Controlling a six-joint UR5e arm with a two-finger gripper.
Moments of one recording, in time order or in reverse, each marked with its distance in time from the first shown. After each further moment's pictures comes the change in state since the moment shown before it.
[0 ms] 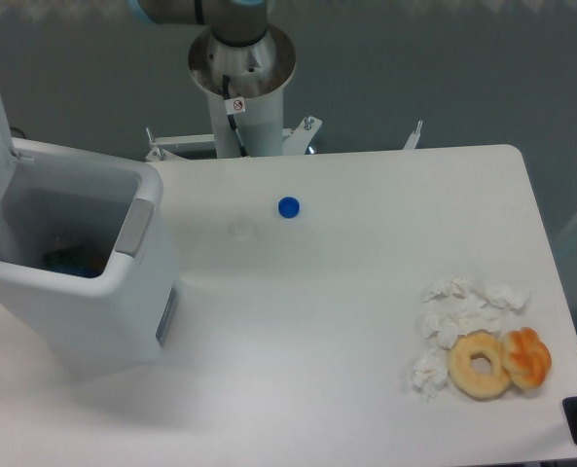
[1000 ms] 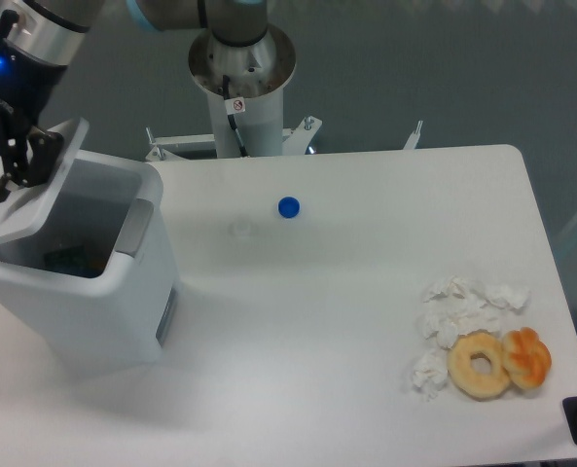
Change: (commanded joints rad) arm 0.091 0.002 -0.069 -0.003 0.121 0.169
